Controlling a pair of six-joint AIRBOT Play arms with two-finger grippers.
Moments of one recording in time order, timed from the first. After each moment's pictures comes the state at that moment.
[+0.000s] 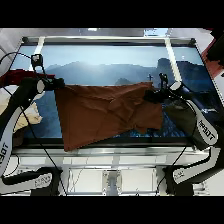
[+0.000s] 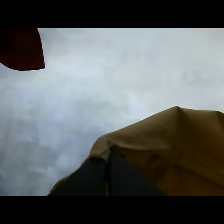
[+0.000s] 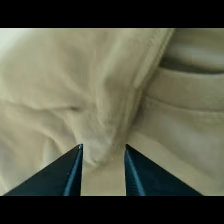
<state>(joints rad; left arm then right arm) -0.06 -1.35 1.14 1.74 -0.63 -1.89 -0.03 -1.67 1.19 -0.92 0.84 1.32</state>
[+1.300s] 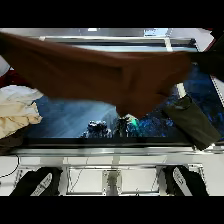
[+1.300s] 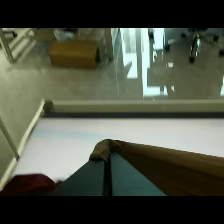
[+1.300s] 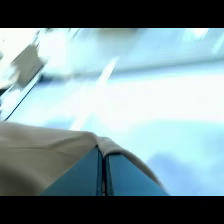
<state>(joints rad) -0.06 -0.77 1.51 1.85 -0.83 -1.62 -0.37 -0.68 1.31 -0.63 1.07 1.18</state>
